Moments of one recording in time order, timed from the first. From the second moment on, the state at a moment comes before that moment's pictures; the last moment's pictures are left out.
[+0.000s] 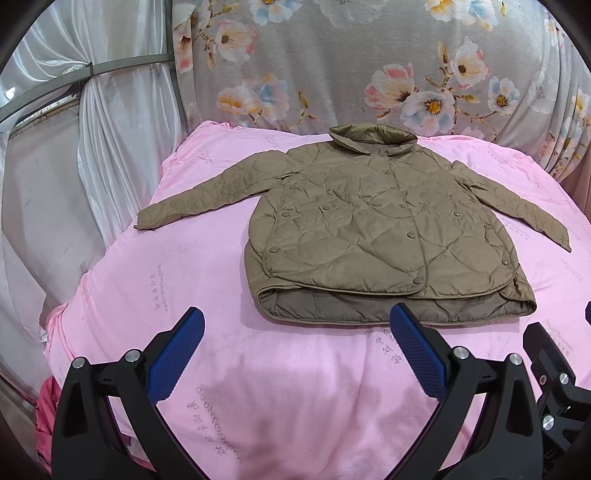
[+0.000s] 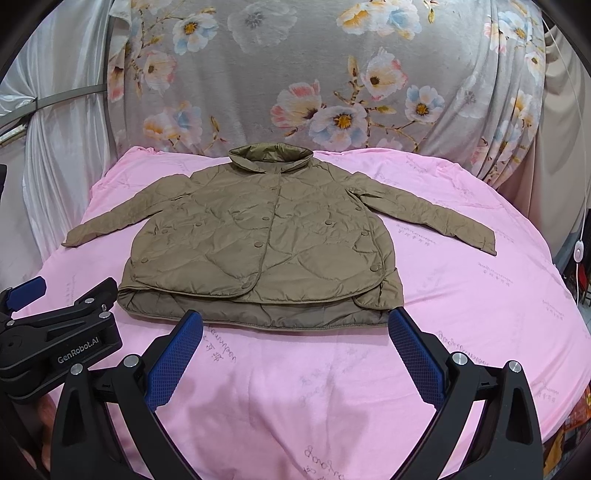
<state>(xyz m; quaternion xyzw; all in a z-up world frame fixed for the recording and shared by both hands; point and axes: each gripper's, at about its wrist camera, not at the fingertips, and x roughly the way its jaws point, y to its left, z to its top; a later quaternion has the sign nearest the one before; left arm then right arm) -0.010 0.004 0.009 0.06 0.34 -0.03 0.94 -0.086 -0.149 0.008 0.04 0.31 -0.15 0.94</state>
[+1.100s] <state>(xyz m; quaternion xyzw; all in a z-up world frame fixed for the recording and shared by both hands) 0.016 0.003 0.003 0.06 0.36 -0.03 0.93 -0.060 -0.181 -0.007 0.08 0.32 -0.14 0.93</state>
